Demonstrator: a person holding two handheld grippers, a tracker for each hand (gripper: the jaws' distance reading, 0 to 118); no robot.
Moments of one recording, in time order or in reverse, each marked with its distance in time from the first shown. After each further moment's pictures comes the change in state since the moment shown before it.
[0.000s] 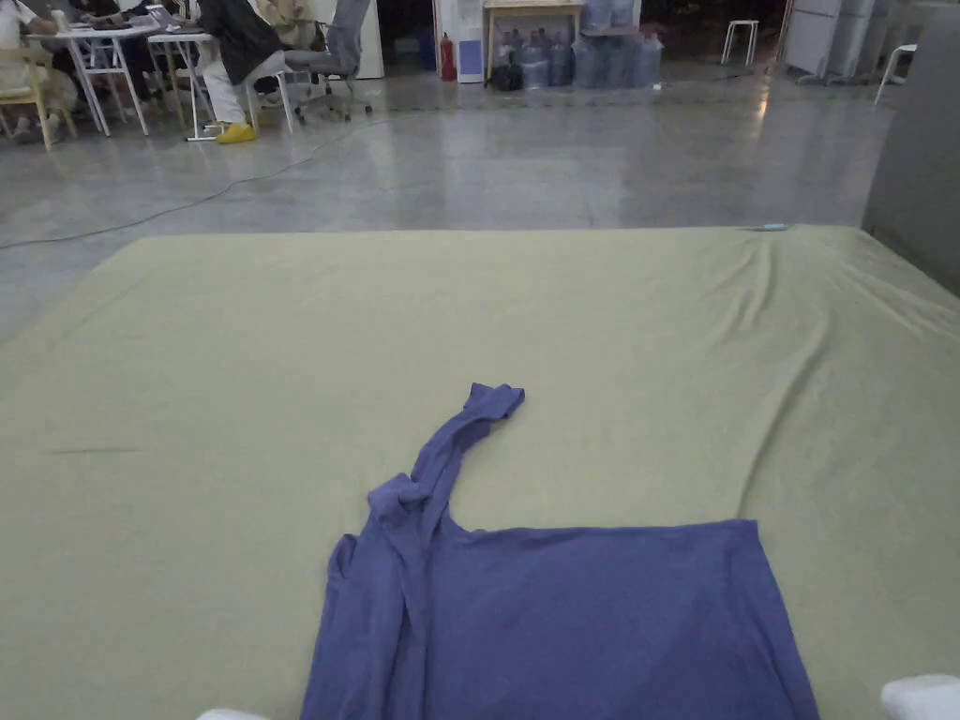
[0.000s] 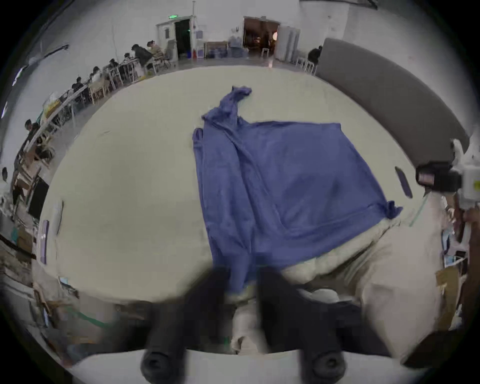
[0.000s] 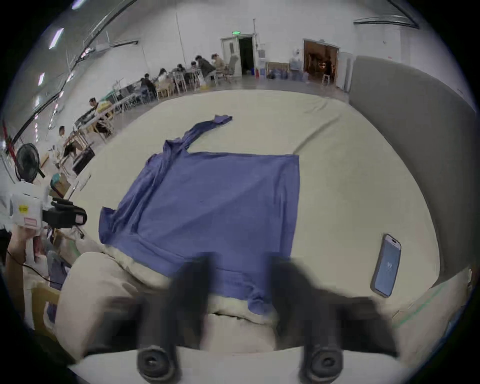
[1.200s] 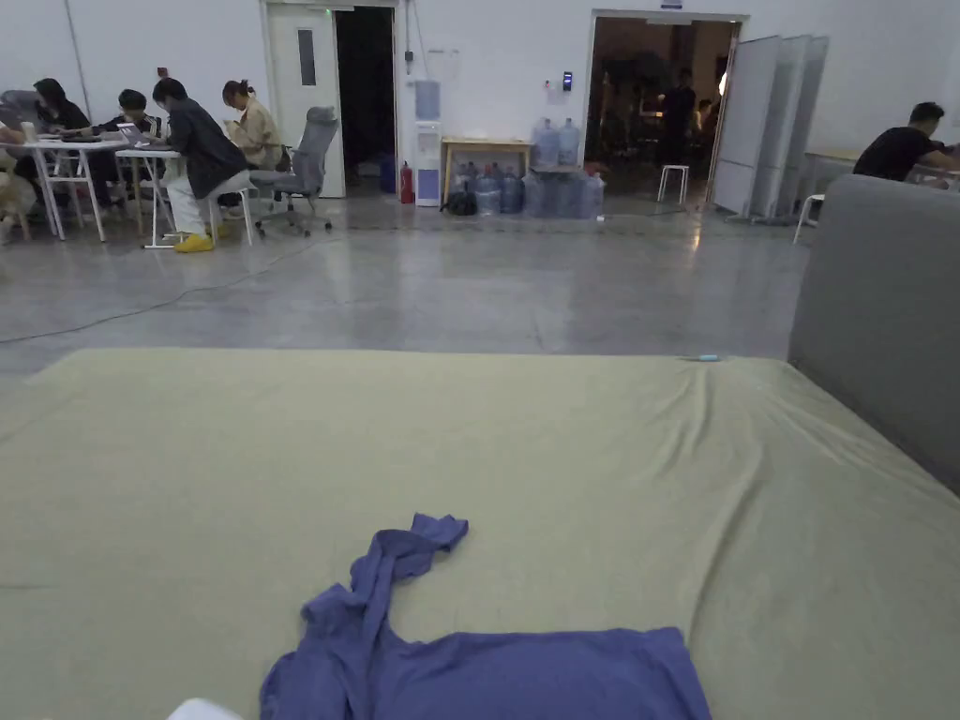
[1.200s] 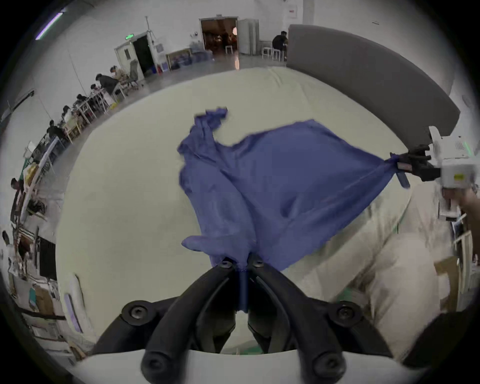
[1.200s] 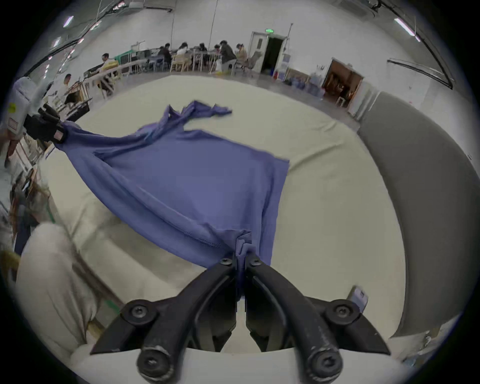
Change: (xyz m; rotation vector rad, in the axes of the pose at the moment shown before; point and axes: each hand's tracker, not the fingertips) left arm -0.005 0.097 0.007 -0.009 -0.036 -0.212; right arm 0.037 0.025 -0.045 -0.060 -0.108 0.259
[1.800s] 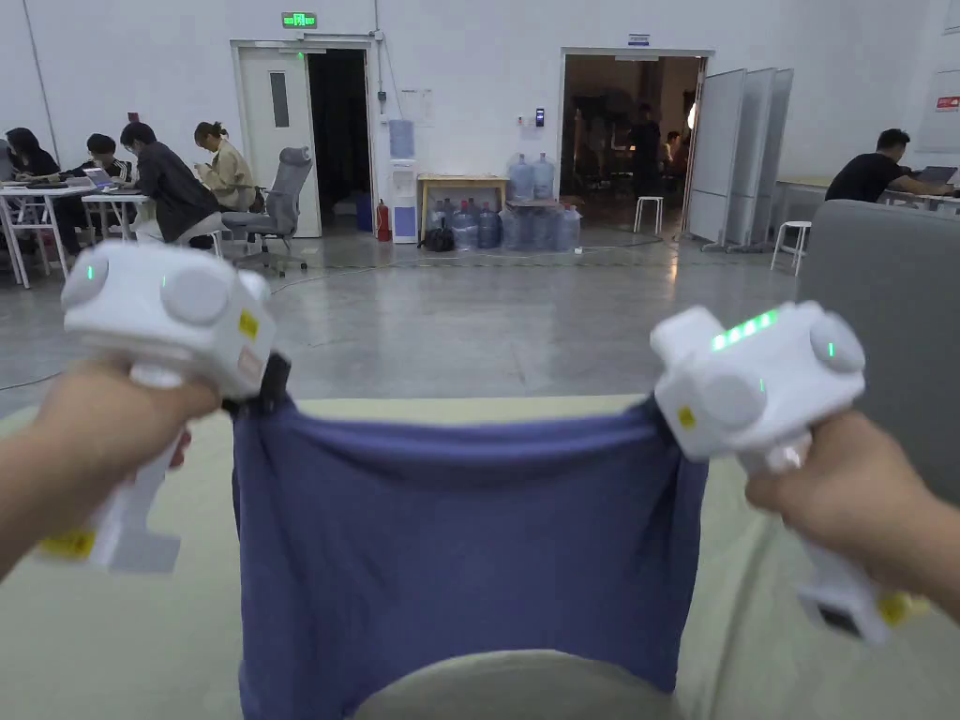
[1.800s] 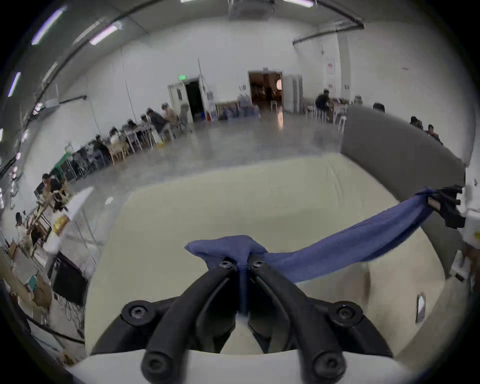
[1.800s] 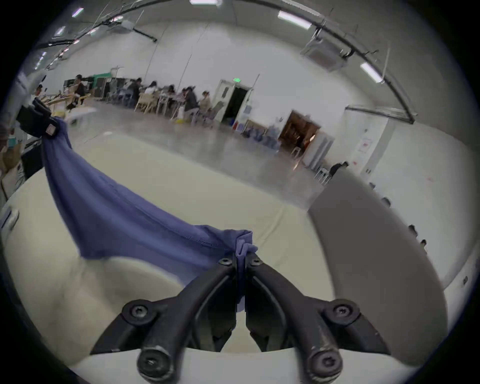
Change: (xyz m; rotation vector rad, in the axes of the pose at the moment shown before) left arm -0.127 0.366 0.007 0.295 0.178 0.161; right arm 0.121 0.356 -0.041 0.275 -0.249 0.005
